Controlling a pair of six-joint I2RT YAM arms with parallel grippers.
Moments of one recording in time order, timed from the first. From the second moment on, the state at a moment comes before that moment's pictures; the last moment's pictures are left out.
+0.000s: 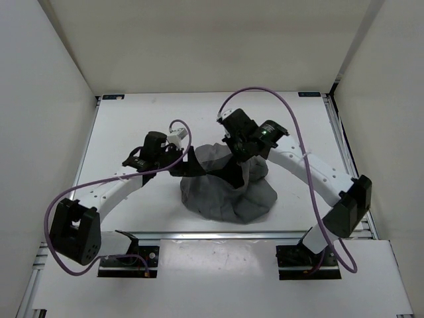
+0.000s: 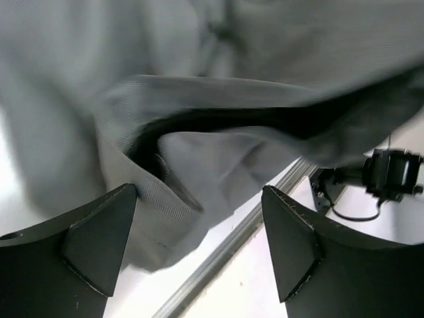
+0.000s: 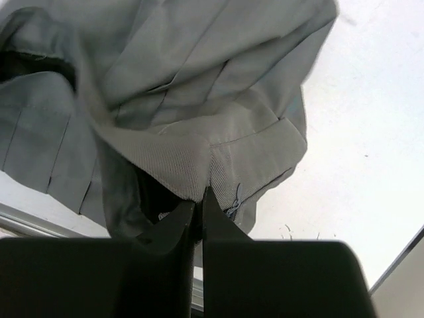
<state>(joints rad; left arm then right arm) -0.38 1.29 0.79 -0.21 0.57 -0.45 0.83 1.55 1.59 -1.02 0.27 0.10</state>
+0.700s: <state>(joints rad) -0.52 1.11 0.65 -0.23 0.12 -0.30 0.78 1.63 1.59 -1.04 0.21 0.10</state>
